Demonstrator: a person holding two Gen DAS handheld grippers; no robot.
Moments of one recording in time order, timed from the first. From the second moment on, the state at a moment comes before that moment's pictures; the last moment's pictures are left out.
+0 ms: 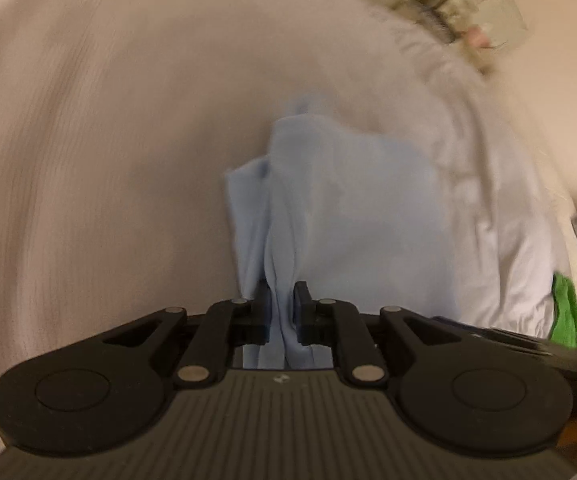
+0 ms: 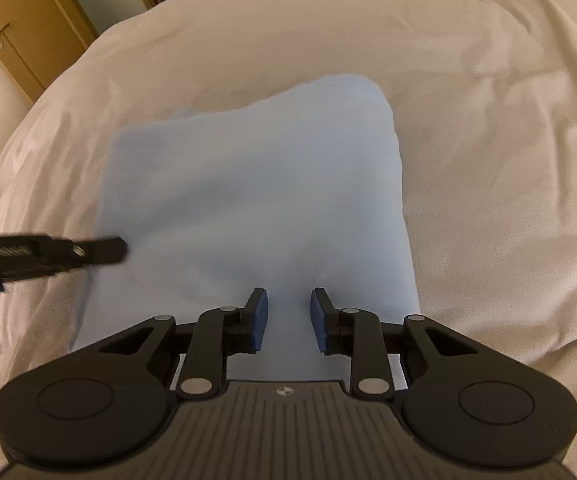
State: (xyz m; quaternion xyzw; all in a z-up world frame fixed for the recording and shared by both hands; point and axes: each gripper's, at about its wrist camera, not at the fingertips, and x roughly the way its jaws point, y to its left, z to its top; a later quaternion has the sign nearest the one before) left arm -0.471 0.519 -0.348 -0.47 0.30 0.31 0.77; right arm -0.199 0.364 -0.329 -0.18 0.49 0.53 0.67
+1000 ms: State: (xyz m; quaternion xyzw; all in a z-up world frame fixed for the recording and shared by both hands) left arm -0.456 0.440 -0.321 -0.36 0.41 0.30 0.78; right arm -0.241 0.281 -0.307 -0.18 0.47 0.46 0.73
